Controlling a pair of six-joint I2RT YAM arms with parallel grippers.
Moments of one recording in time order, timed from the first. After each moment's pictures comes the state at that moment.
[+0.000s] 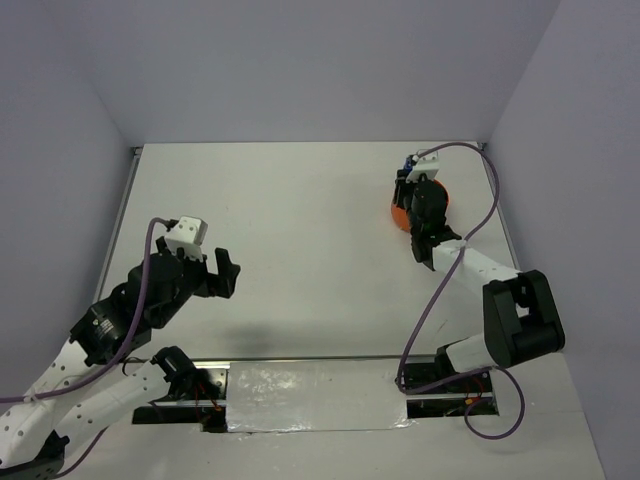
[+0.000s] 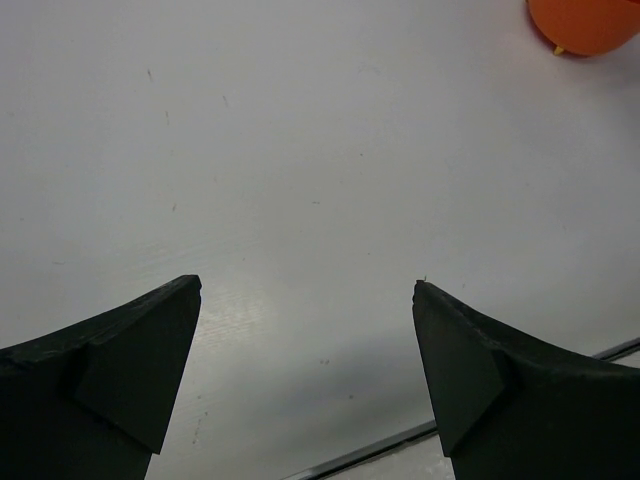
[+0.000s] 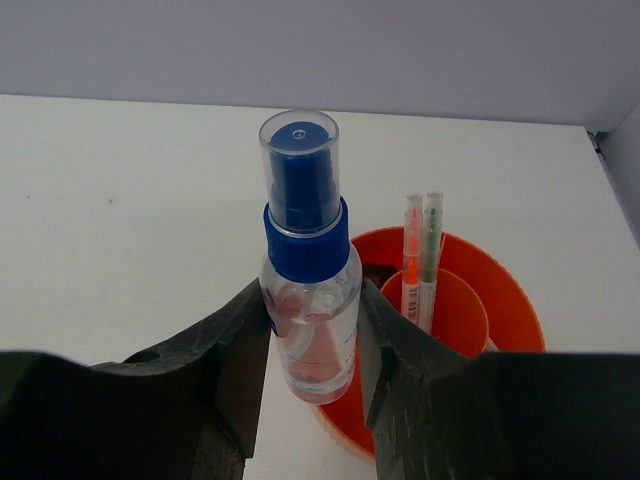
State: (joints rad) left arm -0.73 0.57 0.89 -0.75 -0.38 -0.32; right arm 0.26 1.41 0.74 0.56 0.27 -0.01
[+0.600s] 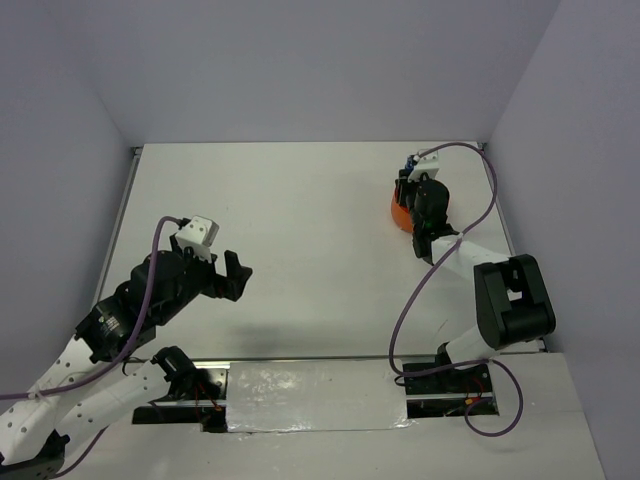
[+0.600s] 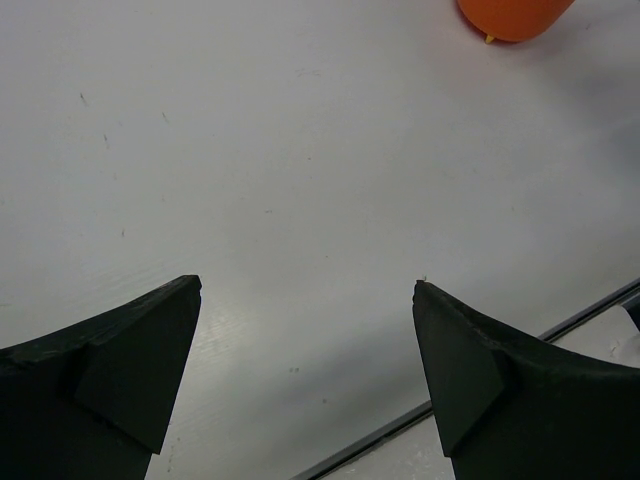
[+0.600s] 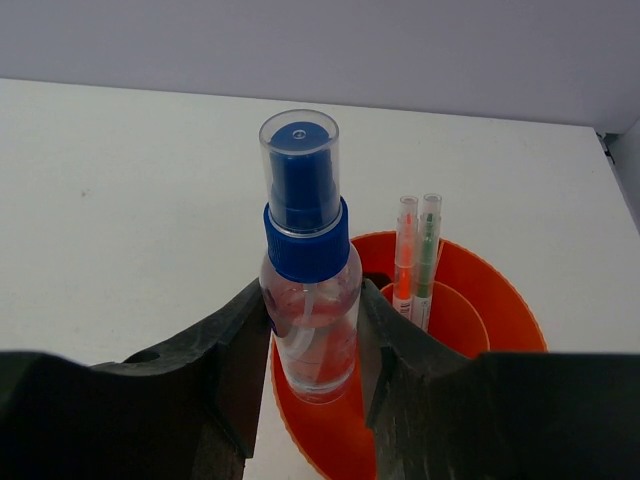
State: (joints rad) left arm -0.73 0.58 0.87 -0.68 -0.24 -0.29; right arm 0.20 1.51 0.74 0.67 0.20 -0.04
